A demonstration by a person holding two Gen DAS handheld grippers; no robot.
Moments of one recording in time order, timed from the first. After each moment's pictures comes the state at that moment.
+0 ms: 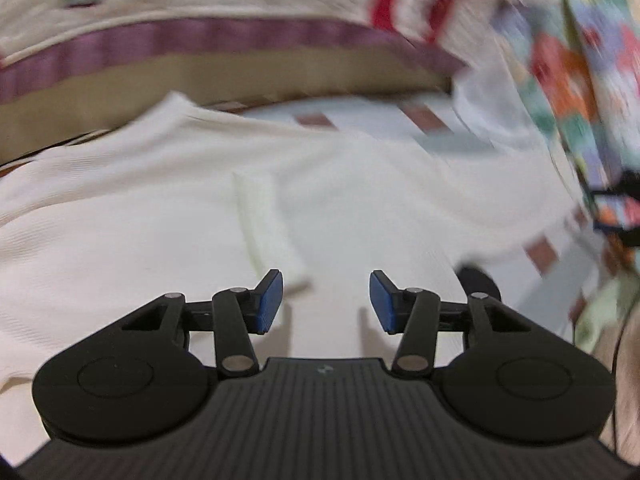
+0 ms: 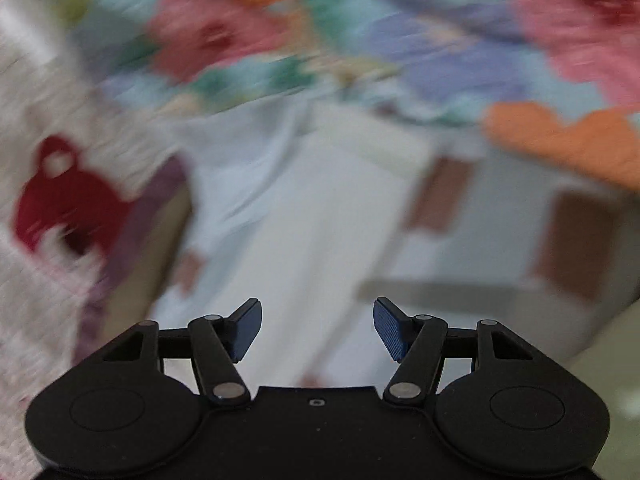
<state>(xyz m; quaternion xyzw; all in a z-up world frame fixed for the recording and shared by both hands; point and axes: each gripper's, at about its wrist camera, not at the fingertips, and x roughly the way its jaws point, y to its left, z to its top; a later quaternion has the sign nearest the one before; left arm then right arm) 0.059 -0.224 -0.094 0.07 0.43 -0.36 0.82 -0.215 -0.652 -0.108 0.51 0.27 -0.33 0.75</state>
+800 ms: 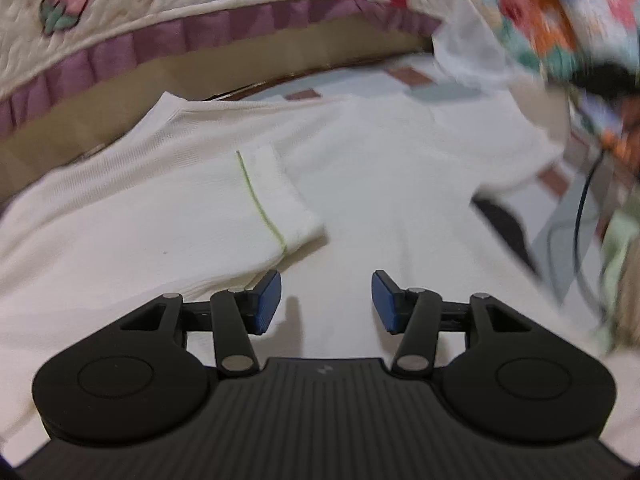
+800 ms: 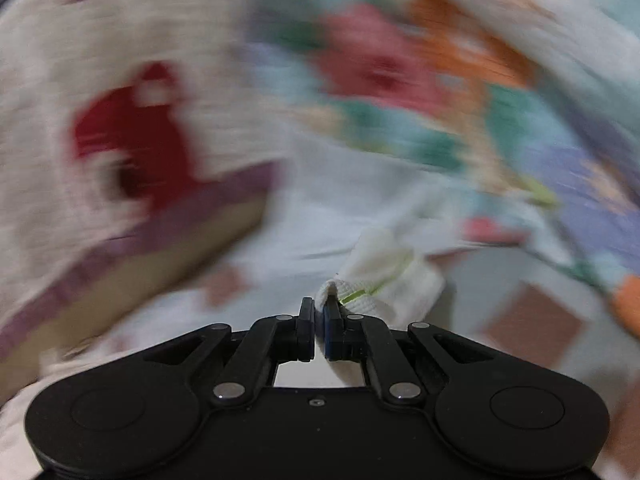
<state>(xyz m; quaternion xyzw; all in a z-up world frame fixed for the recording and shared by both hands) 0.036 -0.200 -0.110 0.17 0.40 -0.37 0.82 -0.123 -0.595 -0.070 0.29 0.22 -0.23 0.90</state>
